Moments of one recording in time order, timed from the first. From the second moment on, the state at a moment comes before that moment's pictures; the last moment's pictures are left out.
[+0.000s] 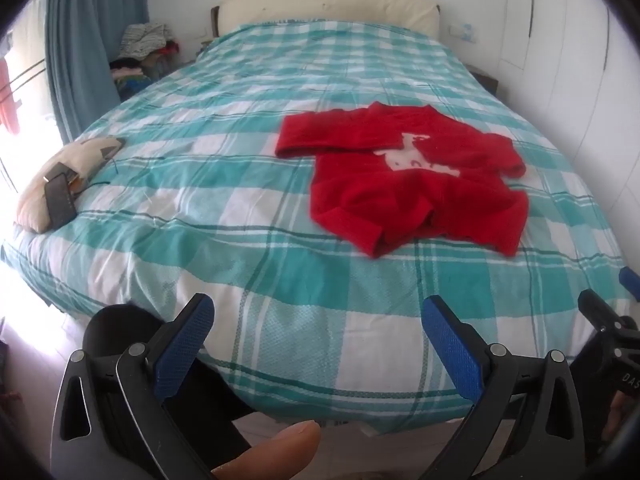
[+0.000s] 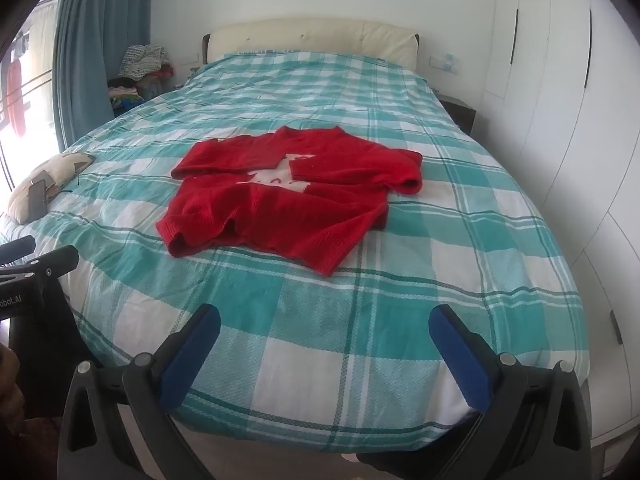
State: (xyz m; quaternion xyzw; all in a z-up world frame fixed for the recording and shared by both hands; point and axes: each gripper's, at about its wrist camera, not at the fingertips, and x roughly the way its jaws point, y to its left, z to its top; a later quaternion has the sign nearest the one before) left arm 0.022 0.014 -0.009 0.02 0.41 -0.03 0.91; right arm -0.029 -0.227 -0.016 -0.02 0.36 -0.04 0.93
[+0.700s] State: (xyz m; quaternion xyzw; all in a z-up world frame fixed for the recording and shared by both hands) left arm 0.036 -0.005 -0.027 0.06 0.43 -0.03 0.90; right arm -0.019 -0.234 -0.030 0.00 0.38 -0.06 0.92
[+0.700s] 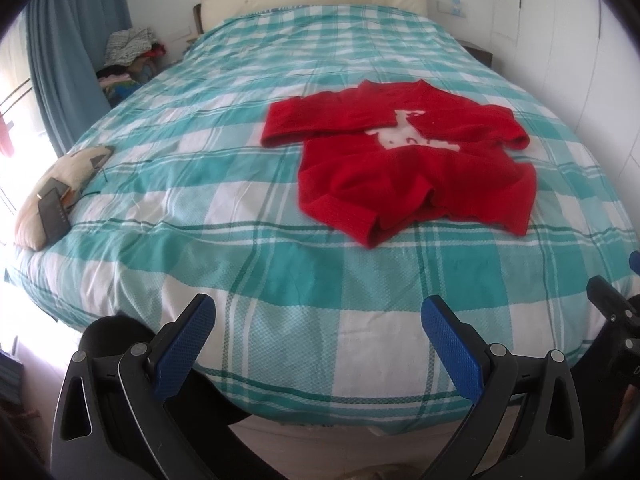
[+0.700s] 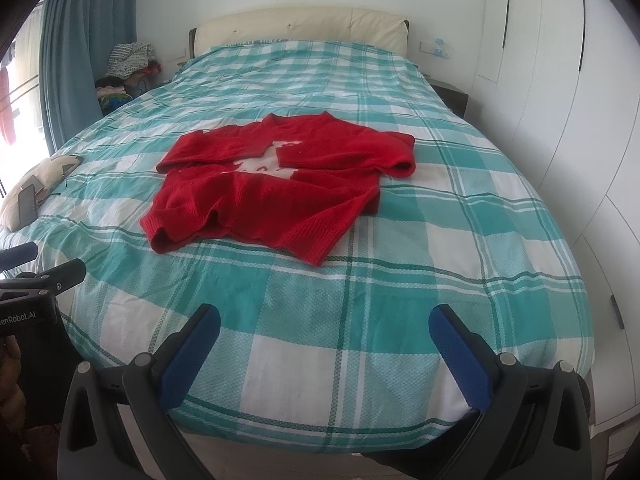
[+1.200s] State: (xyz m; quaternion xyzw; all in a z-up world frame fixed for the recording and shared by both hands) left arm 0.037 -0.004 -0.026 0.06 0.43 -0.02 0.90; right arm -0.012 -0.235 -0.032 0.00 0.38 -0.05 0.92
